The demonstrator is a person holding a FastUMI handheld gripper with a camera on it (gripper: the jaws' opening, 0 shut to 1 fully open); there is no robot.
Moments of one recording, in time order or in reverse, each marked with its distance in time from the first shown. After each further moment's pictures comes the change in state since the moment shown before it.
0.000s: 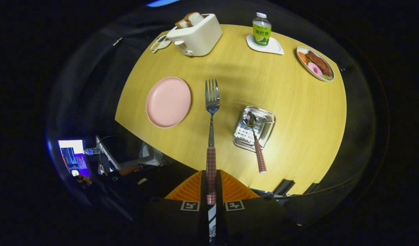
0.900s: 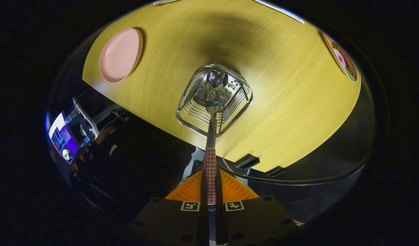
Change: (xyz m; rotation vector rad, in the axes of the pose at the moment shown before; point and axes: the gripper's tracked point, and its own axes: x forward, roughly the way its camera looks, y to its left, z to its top) arm 0.044 -0.077 0.001 -0.131 0.648 -0.133
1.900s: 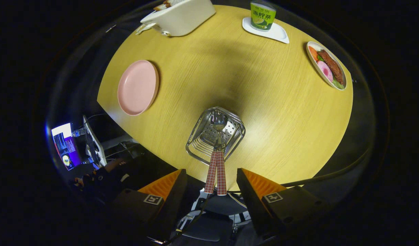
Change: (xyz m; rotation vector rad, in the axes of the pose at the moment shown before) arm -0.029 0.004 0.031 0.028 -0.569 0.076
